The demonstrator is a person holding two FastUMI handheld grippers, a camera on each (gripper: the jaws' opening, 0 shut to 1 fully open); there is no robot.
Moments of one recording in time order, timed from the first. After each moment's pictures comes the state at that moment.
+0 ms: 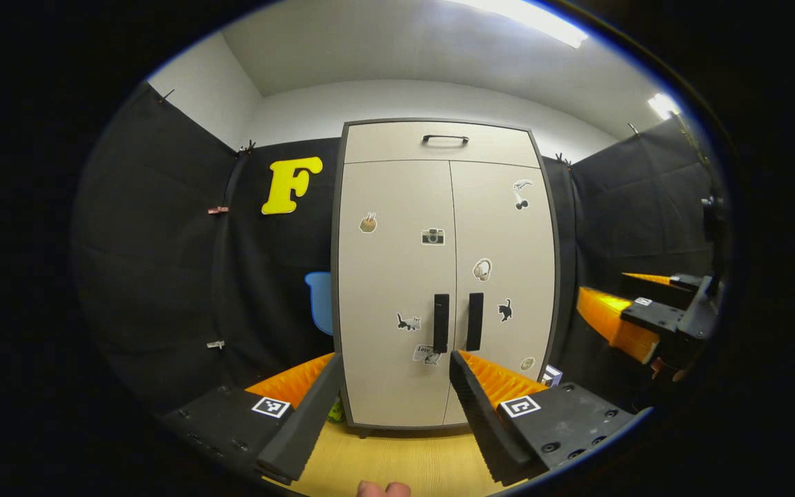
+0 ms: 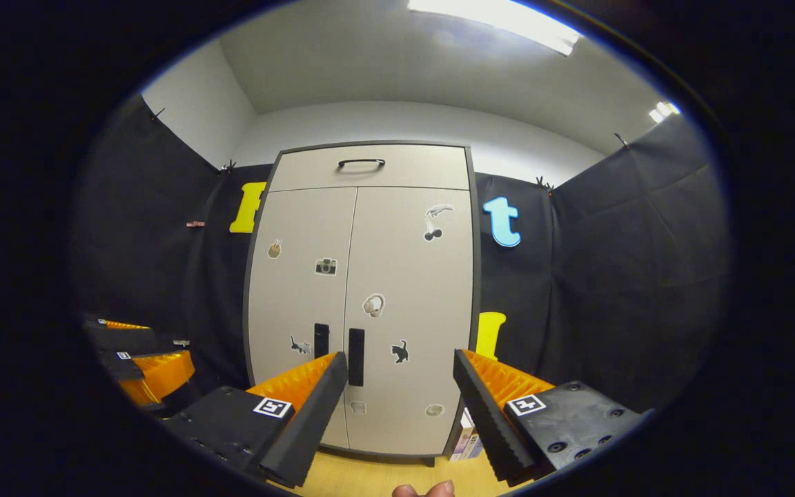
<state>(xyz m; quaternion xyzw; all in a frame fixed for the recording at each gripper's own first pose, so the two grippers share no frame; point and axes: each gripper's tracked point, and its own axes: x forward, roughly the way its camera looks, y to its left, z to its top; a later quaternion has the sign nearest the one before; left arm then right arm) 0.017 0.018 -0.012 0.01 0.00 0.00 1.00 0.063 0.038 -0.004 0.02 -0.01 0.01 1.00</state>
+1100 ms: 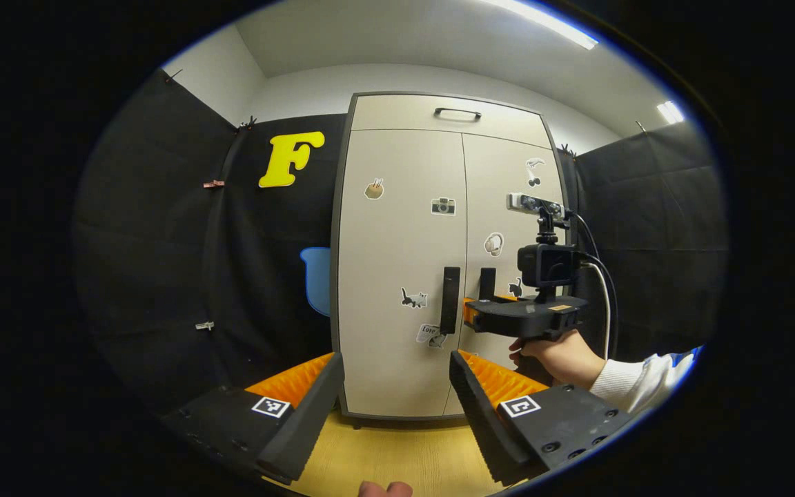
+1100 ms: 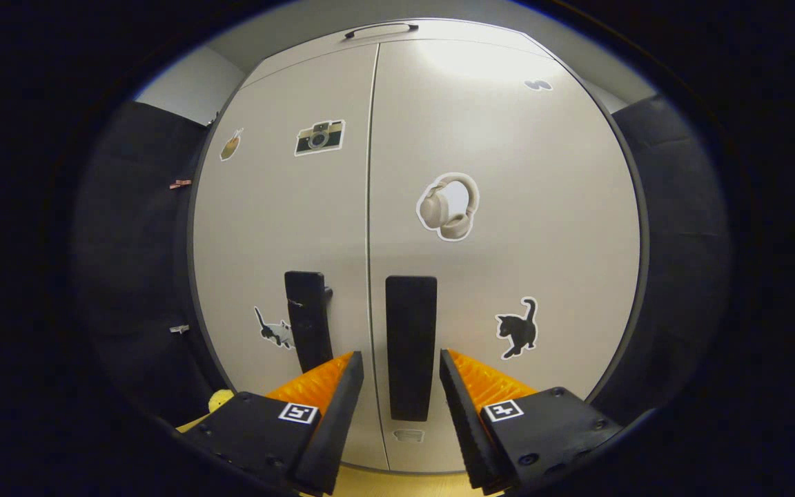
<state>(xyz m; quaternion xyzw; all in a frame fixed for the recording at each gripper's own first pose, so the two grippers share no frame) 0.051 0.035 -0.056 -0.01 0.04 -0.01 1.00 0.279 0.124 -0.156 0.05 0.12 0.05 0.99</state>
